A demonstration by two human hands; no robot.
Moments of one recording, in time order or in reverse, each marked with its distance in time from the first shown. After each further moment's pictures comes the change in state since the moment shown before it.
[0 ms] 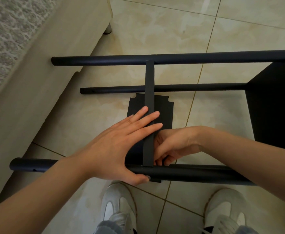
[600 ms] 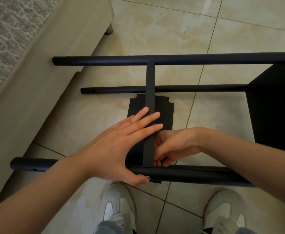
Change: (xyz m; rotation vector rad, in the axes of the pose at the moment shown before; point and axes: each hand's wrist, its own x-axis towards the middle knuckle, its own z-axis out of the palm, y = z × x) left_hand 0.000 0.002 -0.001 -0.007 -0.009 -0.012; right_hand 0.001 0.003 0.001 0.063 -0.050 -0.032
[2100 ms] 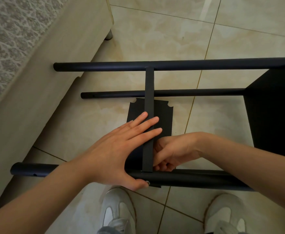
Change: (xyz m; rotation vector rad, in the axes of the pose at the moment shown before) left_hand 0.000 -0.002 0.000 0.000 0.007 0.003; right_hand -0.004 -0.006 0.004 -0.028 -0.016 0.053
